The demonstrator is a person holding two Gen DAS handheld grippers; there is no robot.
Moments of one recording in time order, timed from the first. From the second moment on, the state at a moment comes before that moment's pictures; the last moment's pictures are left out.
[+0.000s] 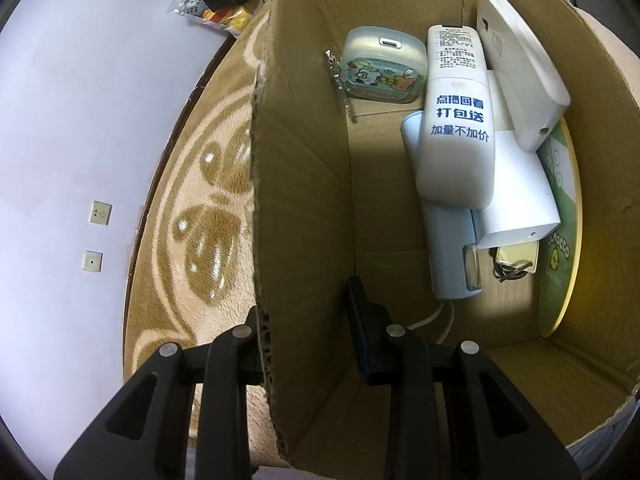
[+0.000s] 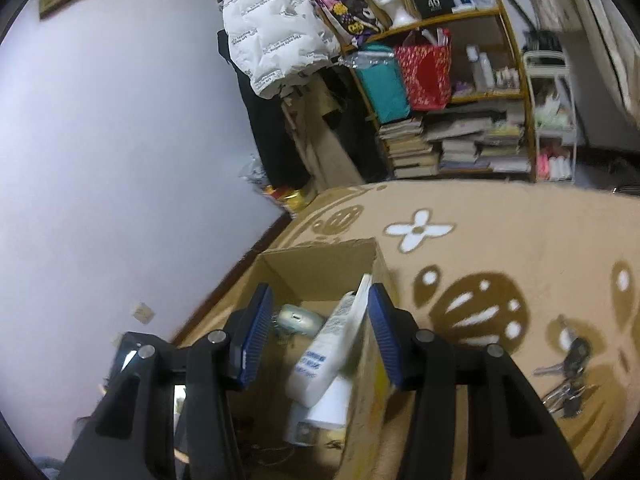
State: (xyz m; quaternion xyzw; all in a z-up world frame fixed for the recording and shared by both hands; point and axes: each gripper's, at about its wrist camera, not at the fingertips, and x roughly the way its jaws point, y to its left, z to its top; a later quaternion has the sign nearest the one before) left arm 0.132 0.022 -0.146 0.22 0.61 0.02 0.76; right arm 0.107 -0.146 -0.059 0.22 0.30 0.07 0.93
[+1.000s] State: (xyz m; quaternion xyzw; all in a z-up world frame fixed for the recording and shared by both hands) left arm 0.132 0.022 -0.144 0.22 0.61 0.02 0.76; right arm 0.081 -0.270 -0.112 0.20 0.39 -0.16 0.88
